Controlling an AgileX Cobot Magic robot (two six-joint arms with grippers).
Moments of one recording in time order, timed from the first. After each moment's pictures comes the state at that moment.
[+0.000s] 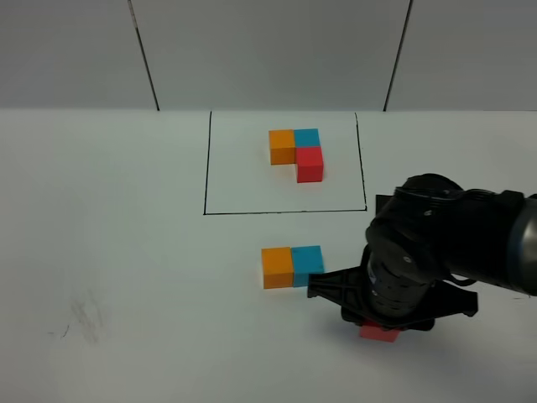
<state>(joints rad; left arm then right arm) -0.02 -0.01 -0.51 0.11 1.07 -0.14 0.74 1.72 -1.05 -0.19 0.86 0.99</state>
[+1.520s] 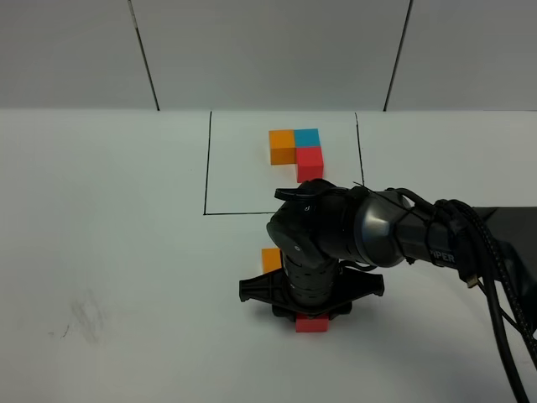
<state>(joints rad) -0.02 -0.01 -0.51 0.11 1.07 -0.14 0.79 2.09 -1.36 -0.16 0.86 0.88</state>
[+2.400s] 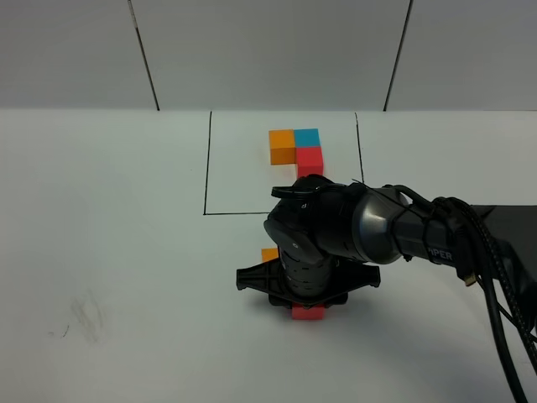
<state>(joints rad) -0.02 -0.01 -0.51 0.11 1.07 -0.14 0.79 2.09 -1.38 -0.21 0.83 0.93</state>
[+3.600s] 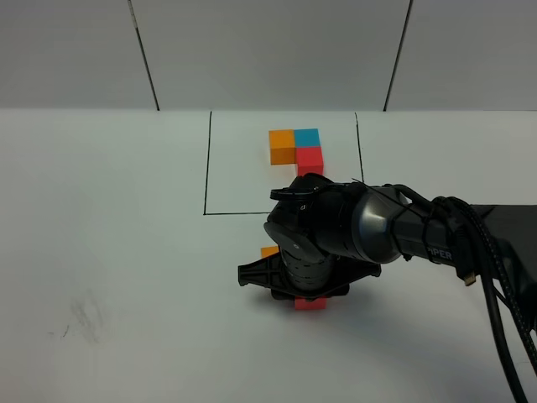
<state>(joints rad) -0.02 -0.01 -0.51 0.11 1.07 -0.14 0.79 2.09 -1.39 -0.28 0.81 0.93</state>
